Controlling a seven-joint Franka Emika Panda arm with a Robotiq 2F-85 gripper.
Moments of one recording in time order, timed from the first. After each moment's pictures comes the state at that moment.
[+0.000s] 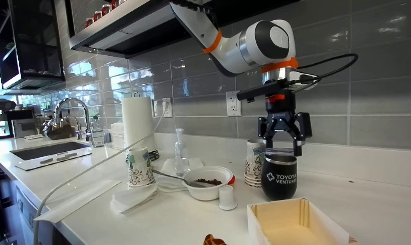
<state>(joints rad) -0.07 0.32 -0.09 -1.82 -0.11 2.01 0.14</state>
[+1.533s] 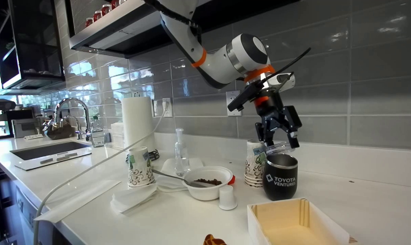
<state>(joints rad) 0.05 0.36 -0.11 -1.78 -0.40 1.97 0.51</state>
